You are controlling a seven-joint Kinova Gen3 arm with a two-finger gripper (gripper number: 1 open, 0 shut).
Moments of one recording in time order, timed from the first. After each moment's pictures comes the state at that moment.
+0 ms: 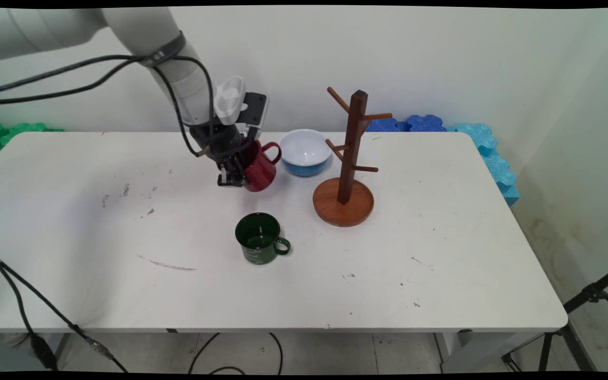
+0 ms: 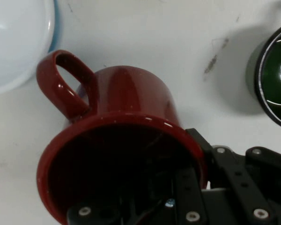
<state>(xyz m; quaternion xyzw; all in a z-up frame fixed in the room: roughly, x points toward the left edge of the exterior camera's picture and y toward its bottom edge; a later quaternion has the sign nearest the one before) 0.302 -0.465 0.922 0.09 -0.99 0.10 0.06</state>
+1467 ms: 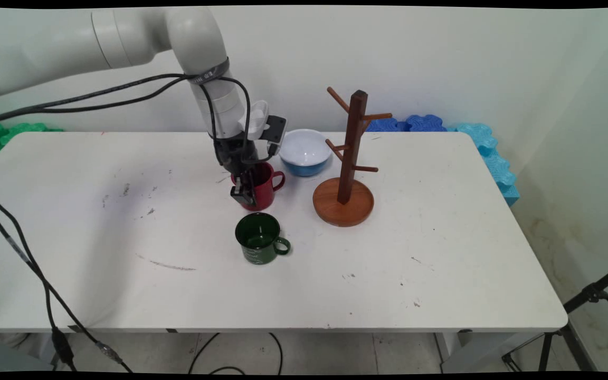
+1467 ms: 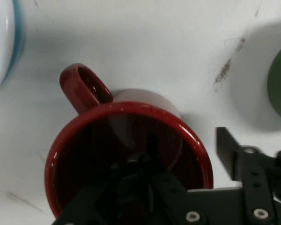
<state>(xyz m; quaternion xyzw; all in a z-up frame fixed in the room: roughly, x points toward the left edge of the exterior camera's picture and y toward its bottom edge) 0.287 -0.516 0.865 0.09 -0.99 0.04 0.04</state>
